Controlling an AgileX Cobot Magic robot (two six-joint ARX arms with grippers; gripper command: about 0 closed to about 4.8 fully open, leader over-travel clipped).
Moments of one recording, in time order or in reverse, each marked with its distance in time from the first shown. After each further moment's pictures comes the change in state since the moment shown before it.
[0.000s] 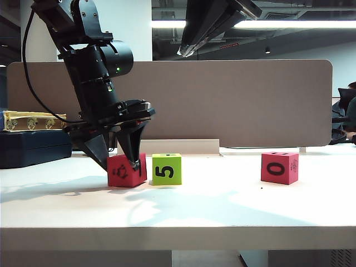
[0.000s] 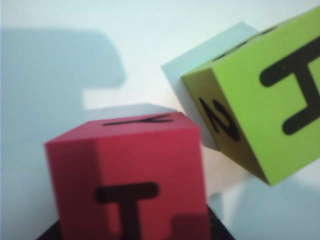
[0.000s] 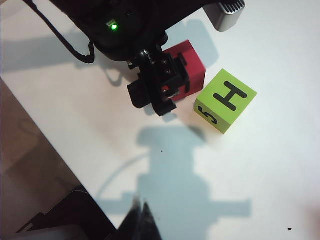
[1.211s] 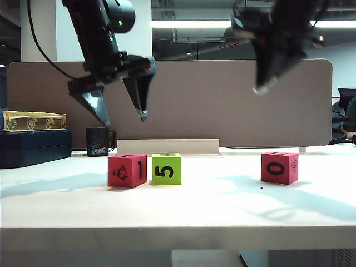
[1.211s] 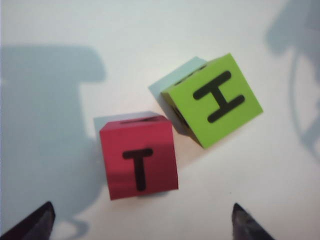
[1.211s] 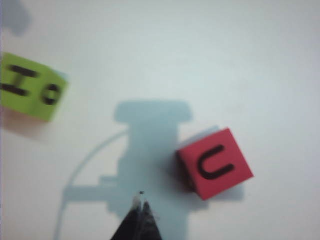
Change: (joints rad) left arm 0.000 -0.021 0.312 -0.331 0.000 0.076; right arm -0.329 0.088 0.001 0.000 0.106 0.000
